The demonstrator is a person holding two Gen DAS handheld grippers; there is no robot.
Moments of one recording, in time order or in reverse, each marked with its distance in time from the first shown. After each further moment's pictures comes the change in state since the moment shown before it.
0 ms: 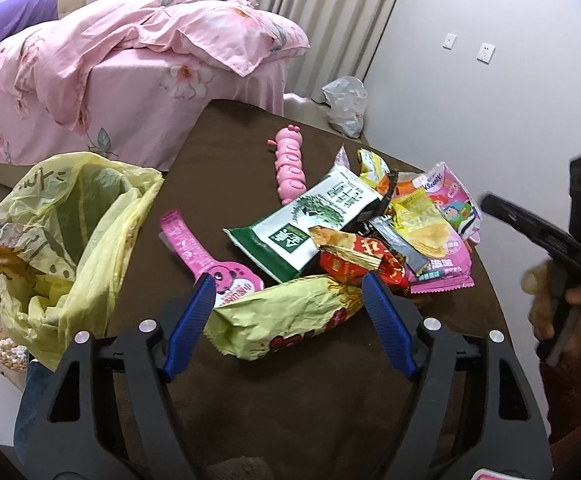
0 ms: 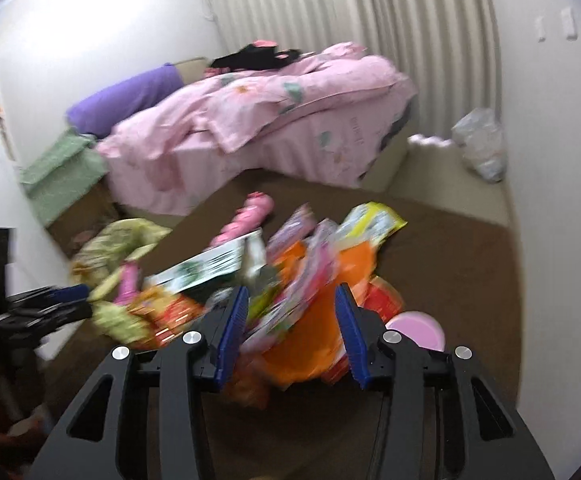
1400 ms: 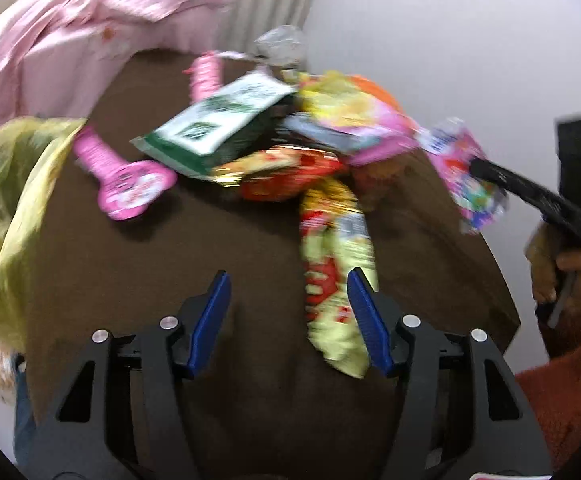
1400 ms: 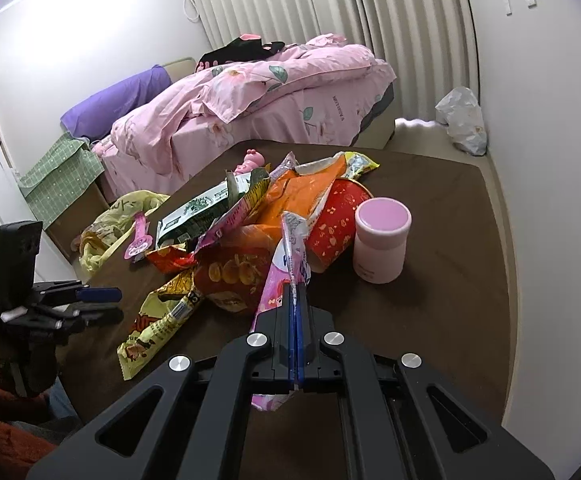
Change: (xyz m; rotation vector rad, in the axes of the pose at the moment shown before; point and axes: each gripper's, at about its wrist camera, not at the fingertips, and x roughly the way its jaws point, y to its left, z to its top) left arm 0.003 -0.043 -0.069 0.208 0.154 -0.162; right arm -0.065 -0.004 -0.089 0.072 0.026 0.028
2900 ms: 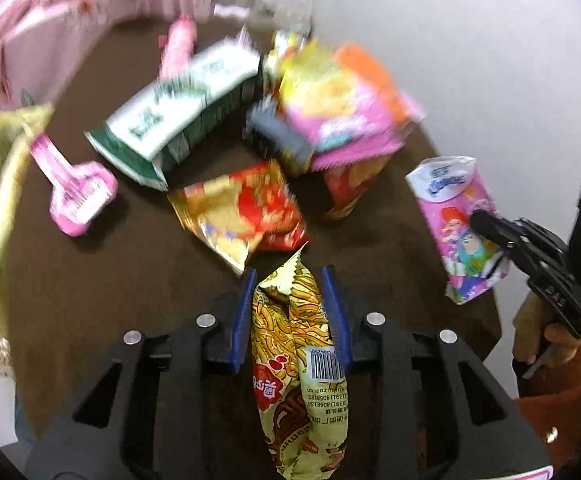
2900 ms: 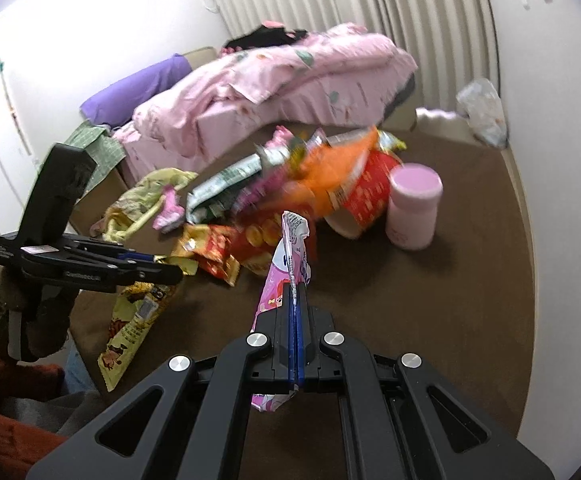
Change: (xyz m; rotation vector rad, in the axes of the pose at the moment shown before) left arm 0.008 -0.017 0.042 -0.077 0.139 0.005; right arm -0.010 0.020 -0.019 -0.042 0.021 0.078
